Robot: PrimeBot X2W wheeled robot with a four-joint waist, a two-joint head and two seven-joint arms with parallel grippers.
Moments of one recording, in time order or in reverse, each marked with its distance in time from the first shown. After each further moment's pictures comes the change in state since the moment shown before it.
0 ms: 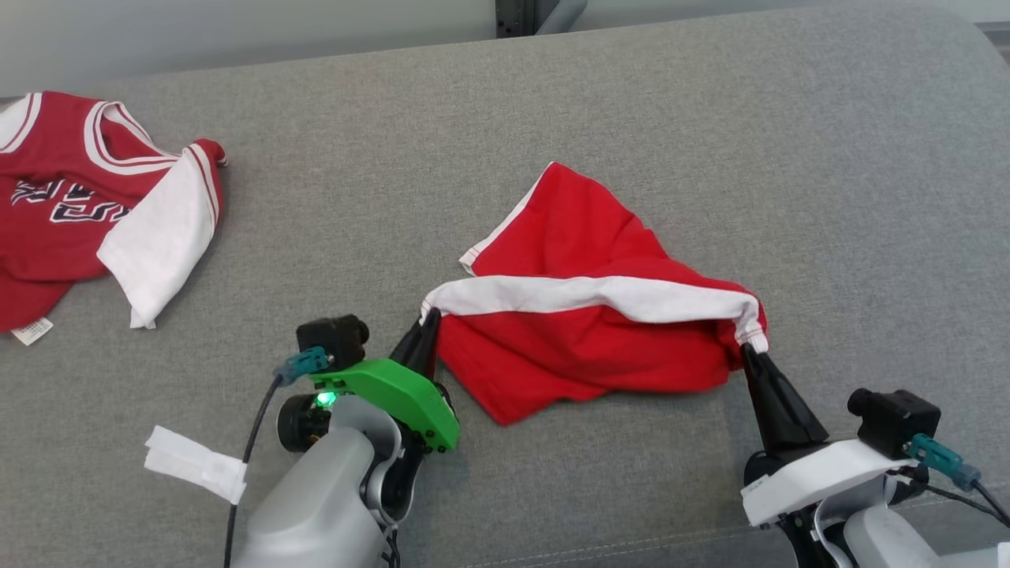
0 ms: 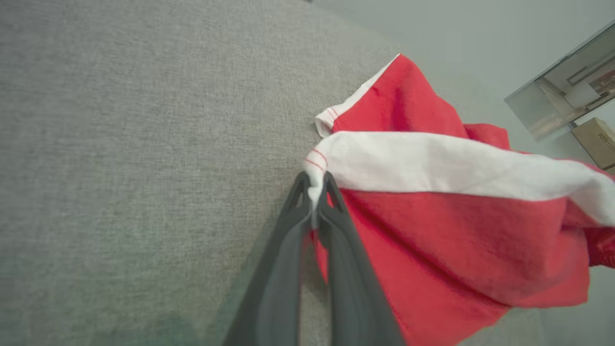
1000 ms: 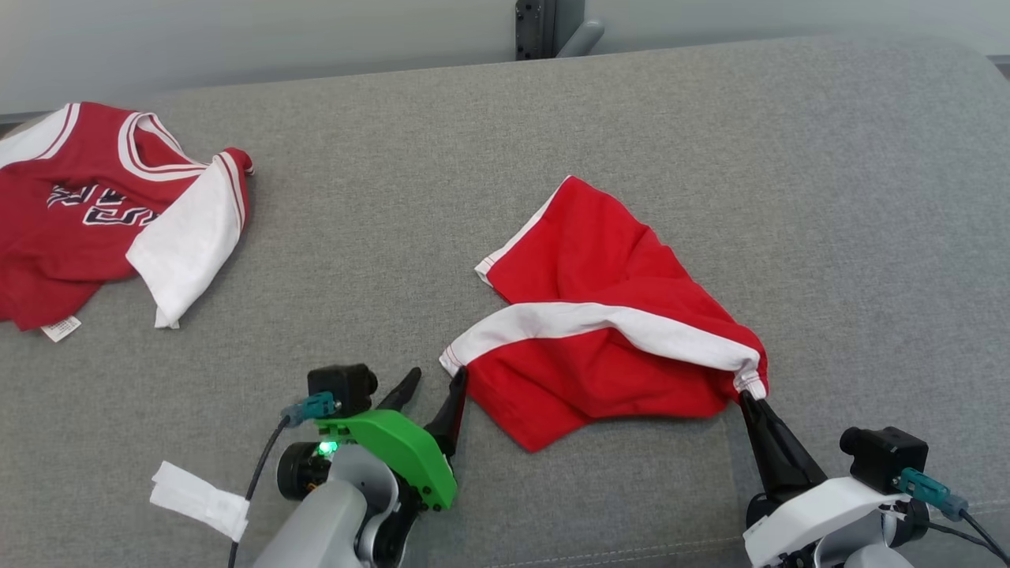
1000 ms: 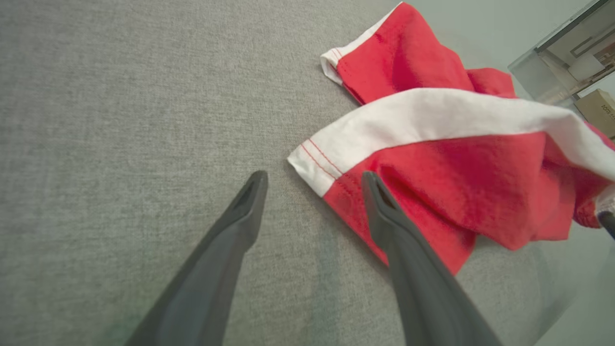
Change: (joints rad) left arm 0.194 -0.003 0.157 -0.151 0.219 -0.071 0.120; right arm 0.057 -0.022 0.021 0.041 0.006 0.000 0.000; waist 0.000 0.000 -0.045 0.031
